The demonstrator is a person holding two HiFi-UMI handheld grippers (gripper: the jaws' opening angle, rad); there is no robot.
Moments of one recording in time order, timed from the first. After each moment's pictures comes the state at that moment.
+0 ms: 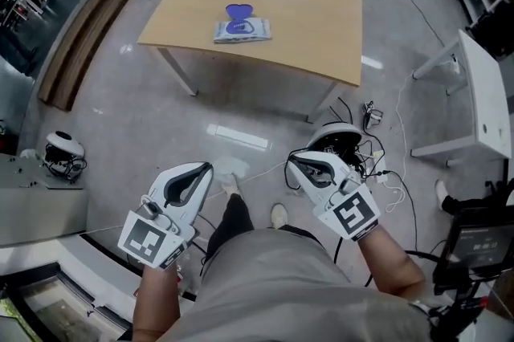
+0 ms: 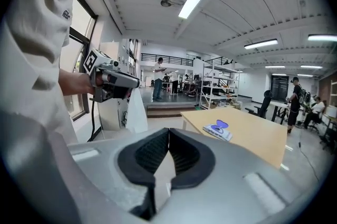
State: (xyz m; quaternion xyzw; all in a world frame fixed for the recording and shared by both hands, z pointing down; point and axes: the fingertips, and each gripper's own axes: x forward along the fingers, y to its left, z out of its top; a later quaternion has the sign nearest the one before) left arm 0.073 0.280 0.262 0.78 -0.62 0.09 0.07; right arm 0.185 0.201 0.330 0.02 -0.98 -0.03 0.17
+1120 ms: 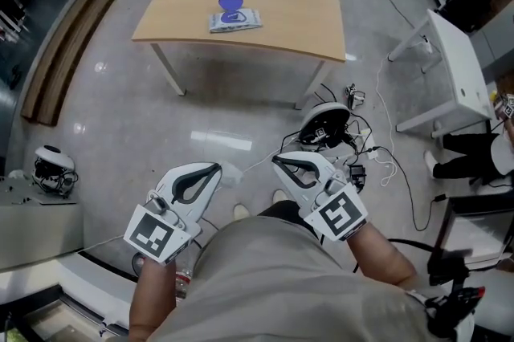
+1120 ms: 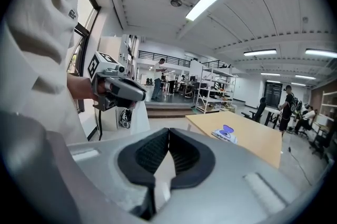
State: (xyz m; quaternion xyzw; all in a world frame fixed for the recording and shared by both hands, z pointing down) left arm 0.072 0.414 0.264 0.83 -0.54 0.09 0.06; right arm 0.153 0.369 0.301 0.05 -0.98 -0.06 0.17
